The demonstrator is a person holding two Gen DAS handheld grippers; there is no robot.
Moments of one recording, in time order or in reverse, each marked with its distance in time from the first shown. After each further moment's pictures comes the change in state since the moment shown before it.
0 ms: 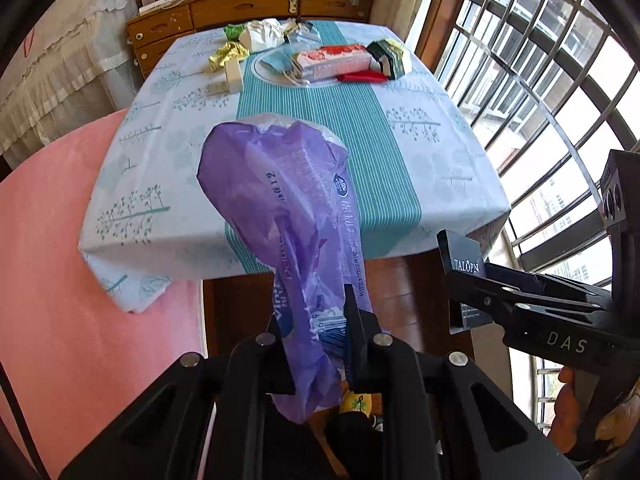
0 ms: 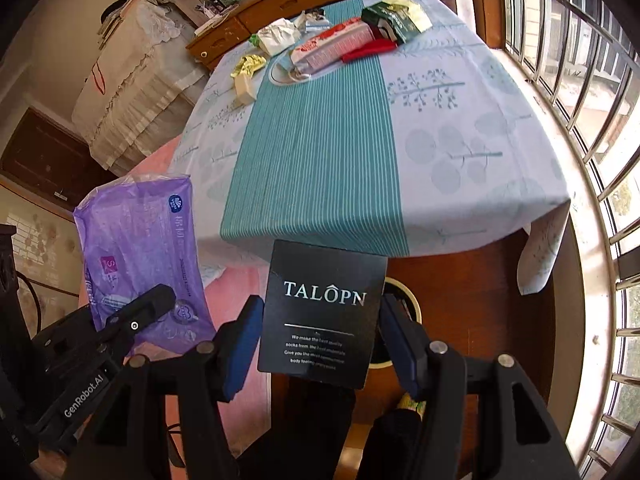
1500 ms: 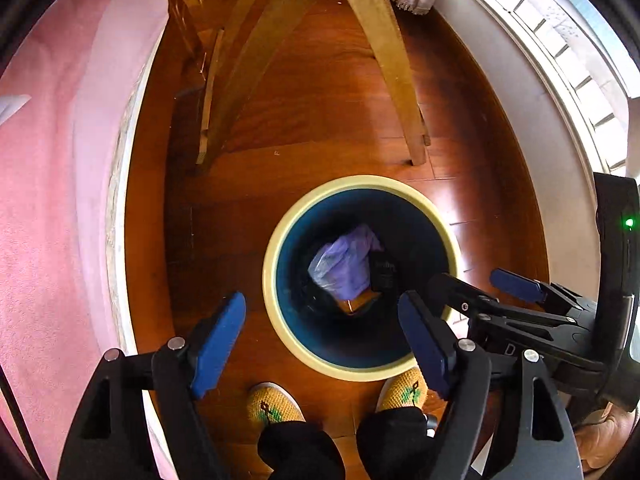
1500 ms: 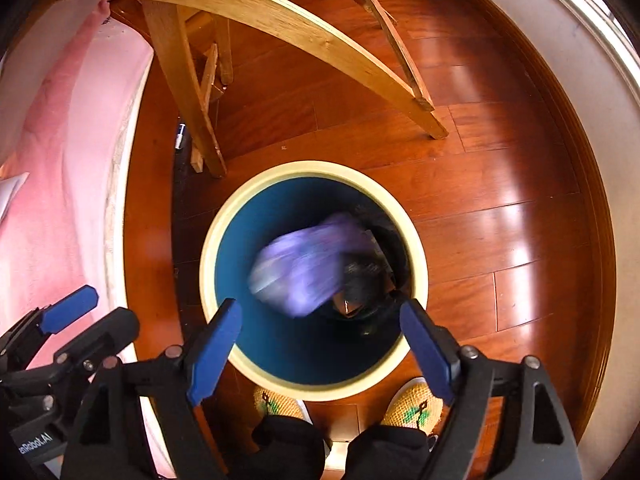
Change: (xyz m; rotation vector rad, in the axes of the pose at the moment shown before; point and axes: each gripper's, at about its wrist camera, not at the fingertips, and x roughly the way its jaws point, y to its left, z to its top) left arm 0.357 0.061 -0.131 -0.017 0.234 0.024; right arm 0.355 -0.116 -0.110 0.138 0.160 -0.139
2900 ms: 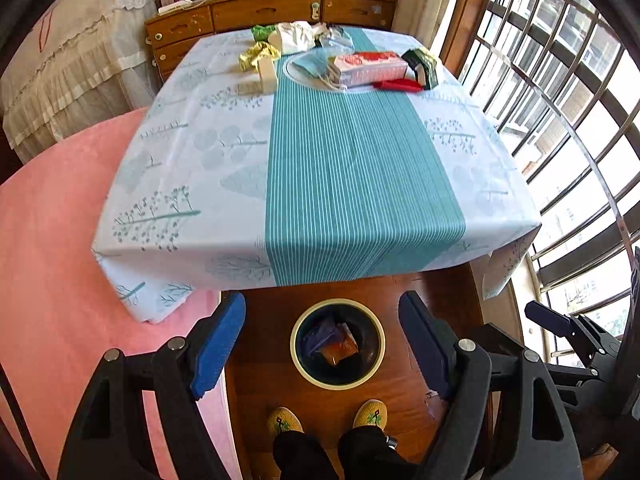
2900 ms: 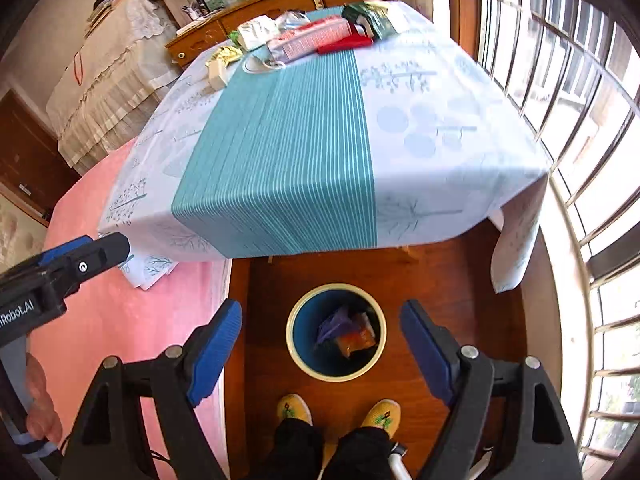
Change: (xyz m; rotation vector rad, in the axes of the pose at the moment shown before) left arm -0.374 -0.015 0.054 -0.027 -0.307 0.018; right arm -0.370 0.088 0.006 -0.192 -0.326 -0.047
